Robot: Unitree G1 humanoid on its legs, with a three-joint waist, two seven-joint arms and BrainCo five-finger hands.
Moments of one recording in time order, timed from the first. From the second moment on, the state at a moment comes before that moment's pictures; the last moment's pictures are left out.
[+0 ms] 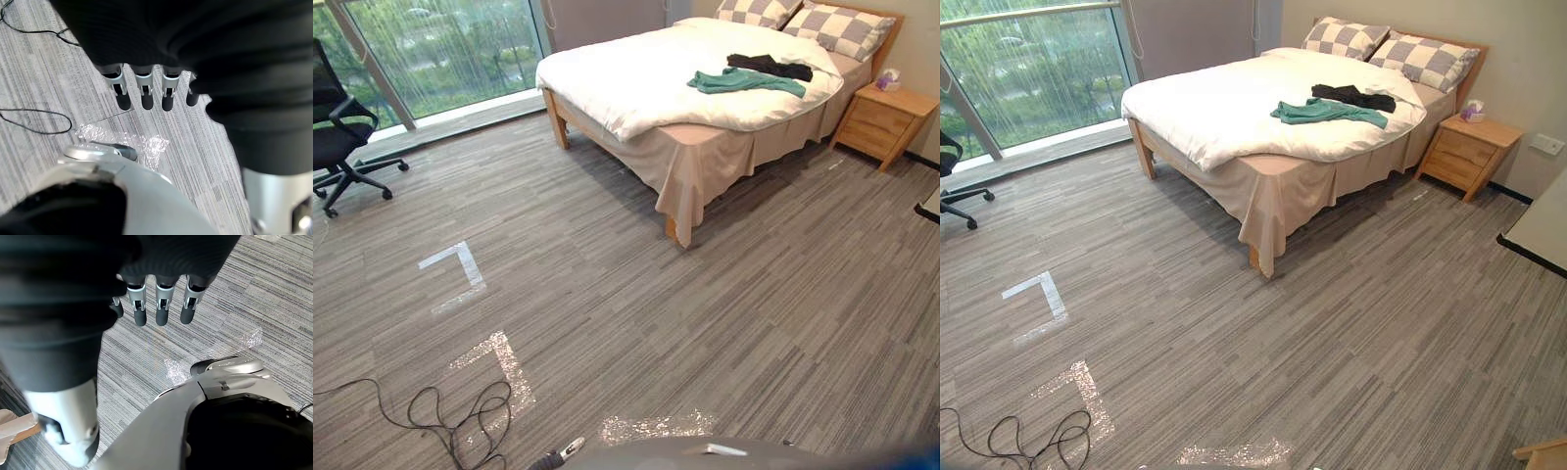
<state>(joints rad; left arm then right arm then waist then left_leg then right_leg) 0.21 0.14 0.08 1.05 -0.26 0.11 -0.08 0.23 -0.07 -0.27 1.06 0.07 -0.05 0.10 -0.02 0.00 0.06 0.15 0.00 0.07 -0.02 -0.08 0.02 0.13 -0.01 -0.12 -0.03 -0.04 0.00</state>
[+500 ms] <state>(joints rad) 0.17 0.14 0.06 1.05 -0.18 0.11 -0.06 0.19 -0.07 -0.29 1.08 0.07 -0.07 0.08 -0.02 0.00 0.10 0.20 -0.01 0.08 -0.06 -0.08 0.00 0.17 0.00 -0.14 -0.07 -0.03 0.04</state>
